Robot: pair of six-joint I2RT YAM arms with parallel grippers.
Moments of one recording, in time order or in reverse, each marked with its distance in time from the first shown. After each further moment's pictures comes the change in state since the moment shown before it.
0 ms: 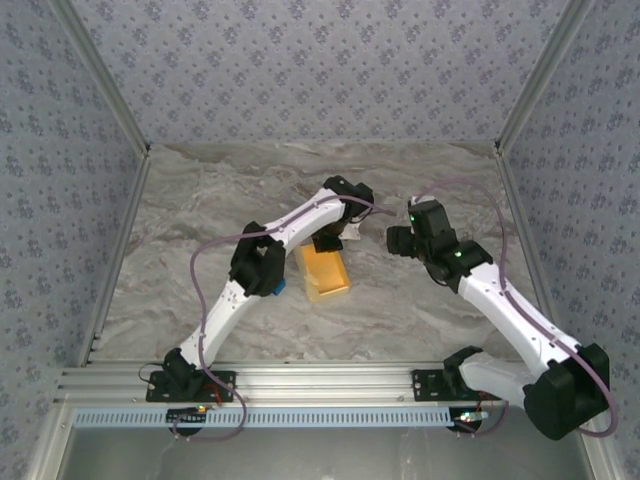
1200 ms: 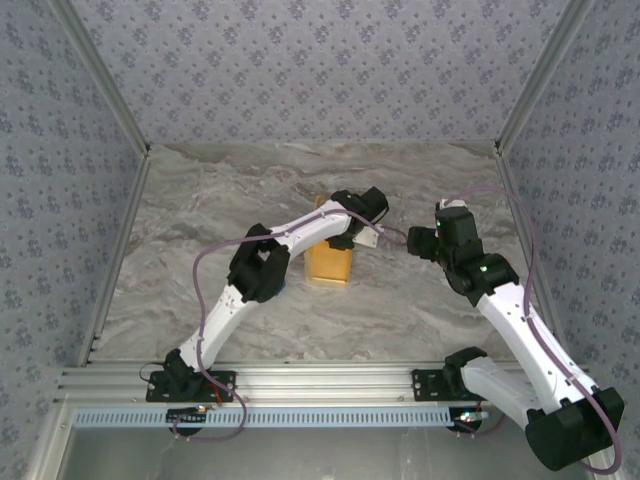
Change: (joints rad) left arm -0.062 -0.080 -0.199 0.447 -0.088 0.375; right arm -0.104 -0.151 -0.019 -0.079 -0.001 0.025
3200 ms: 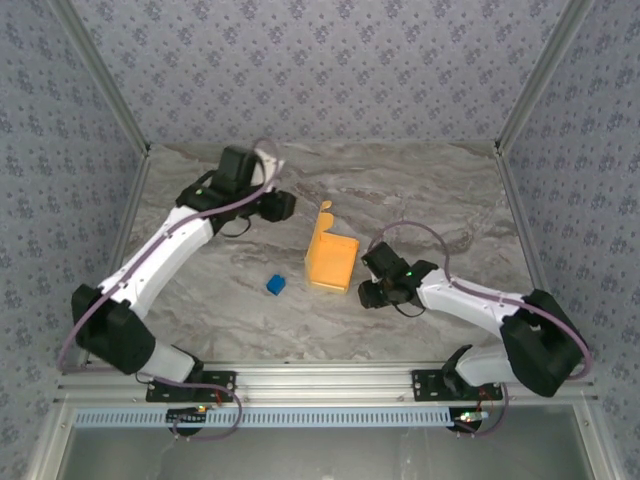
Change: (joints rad) left arm 0.404 -1.083 -0.915 0.448 0.548 -1.003; right arm 0.391 0.423 -0.180 0.168 -0.216 0.086
